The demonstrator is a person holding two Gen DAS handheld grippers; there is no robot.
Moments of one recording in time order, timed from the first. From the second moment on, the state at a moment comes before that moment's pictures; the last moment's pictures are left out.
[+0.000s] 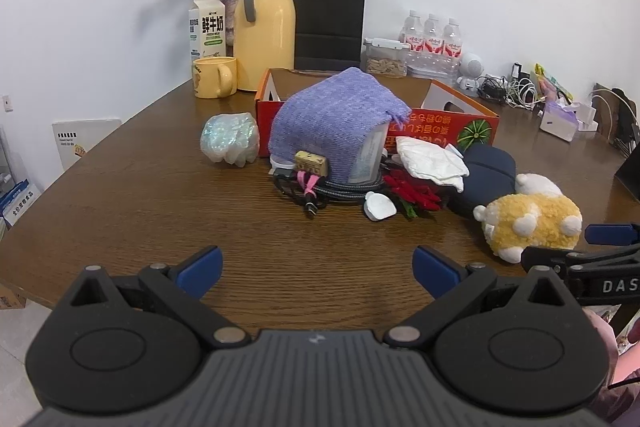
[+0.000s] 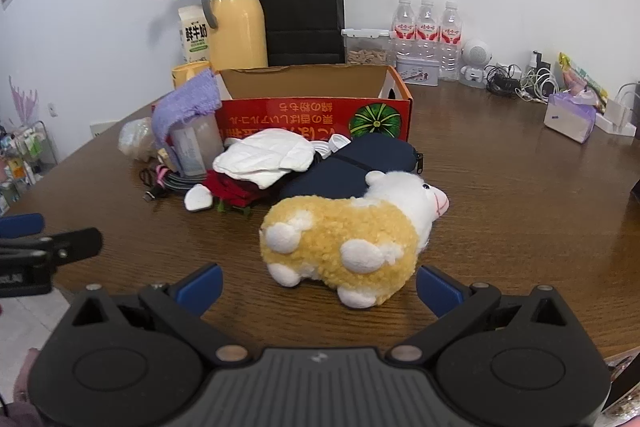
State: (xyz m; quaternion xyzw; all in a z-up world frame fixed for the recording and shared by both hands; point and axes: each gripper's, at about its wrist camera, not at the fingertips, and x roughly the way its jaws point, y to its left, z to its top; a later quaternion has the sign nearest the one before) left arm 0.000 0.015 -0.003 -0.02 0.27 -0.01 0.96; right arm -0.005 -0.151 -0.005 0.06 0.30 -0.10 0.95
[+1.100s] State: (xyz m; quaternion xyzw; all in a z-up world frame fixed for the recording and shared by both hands) left arm 0.027 0.053 -0.026 -0.06 0.29 0.01 0.96; right arm 0.061 -0.152 -0.022 0.04 0.31 -0.21 0.93
